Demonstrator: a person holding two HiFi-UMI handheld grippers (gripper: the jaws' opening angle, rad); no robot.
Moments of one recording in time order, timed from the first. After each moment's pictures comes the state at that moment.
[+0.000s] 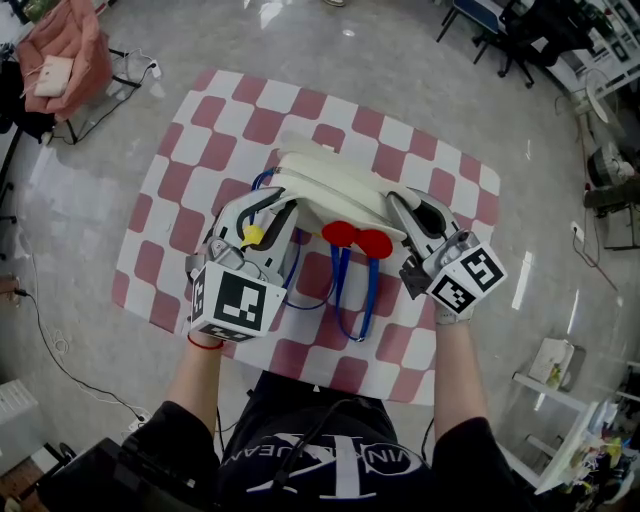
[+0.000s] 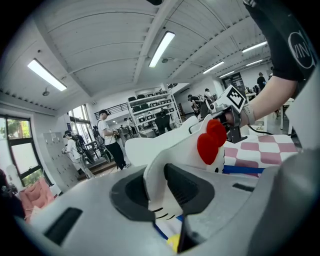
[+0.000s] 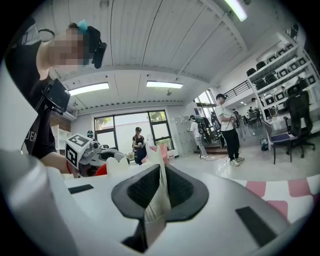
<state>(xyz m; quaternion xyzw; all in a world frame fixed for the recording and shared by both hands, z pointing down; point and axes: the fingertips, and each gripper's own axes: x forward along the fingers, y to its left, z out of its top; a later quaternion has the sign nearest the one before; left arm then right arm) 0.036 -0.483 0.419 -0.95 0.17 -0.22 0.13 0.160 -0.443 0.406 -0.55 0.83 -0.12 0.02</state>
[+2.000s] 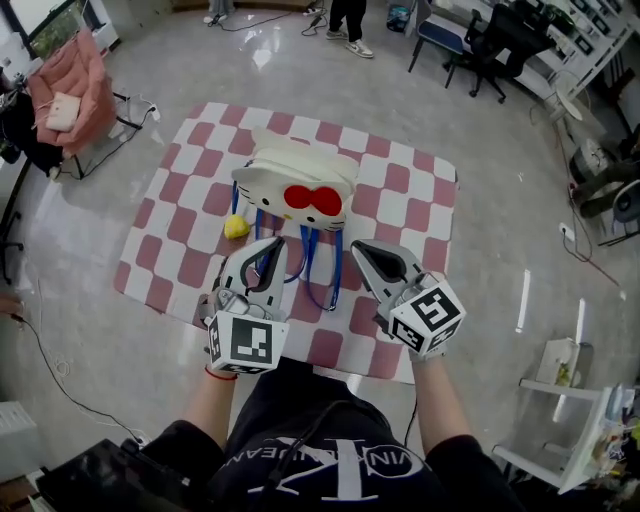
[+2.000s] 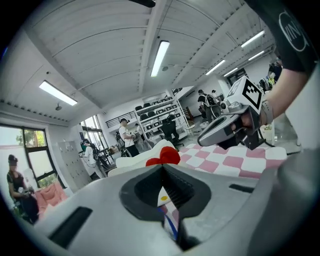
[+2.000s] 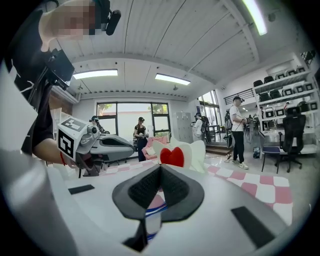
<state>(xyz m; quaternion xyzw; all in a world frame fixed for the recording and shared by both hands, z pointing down) 0.019 -0.341 0.382 -0.94 0.23 -0.18 0.16 0.106 -0.297 0.391 -0.57 0.81 -0.10 -0.06</state>
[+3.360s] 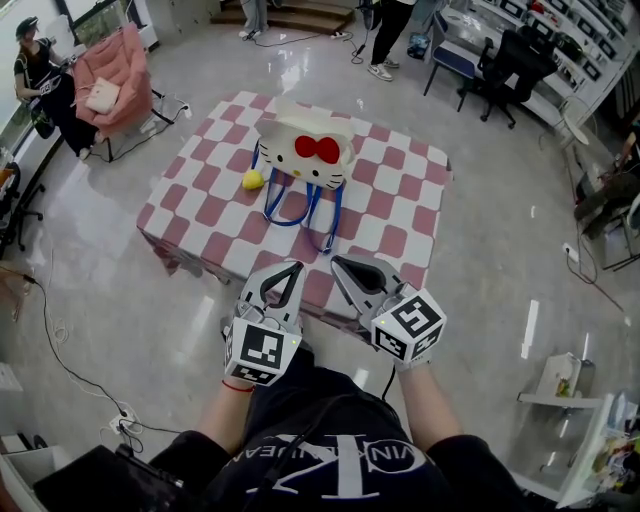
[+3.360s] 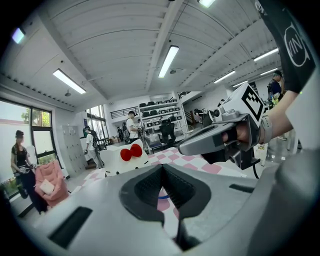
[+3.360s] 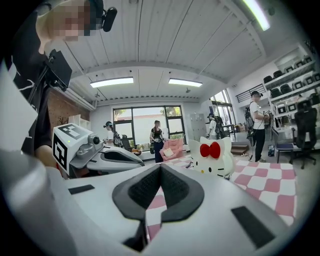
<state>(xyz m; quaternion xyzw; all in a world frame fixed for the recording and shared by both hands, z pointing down) -0.032 -0.151 0.385 -0.95 0.25 -0.16 0.07 0.008 -0.145 0.372 -0.50 0.86 -0.09 -0.04</state>
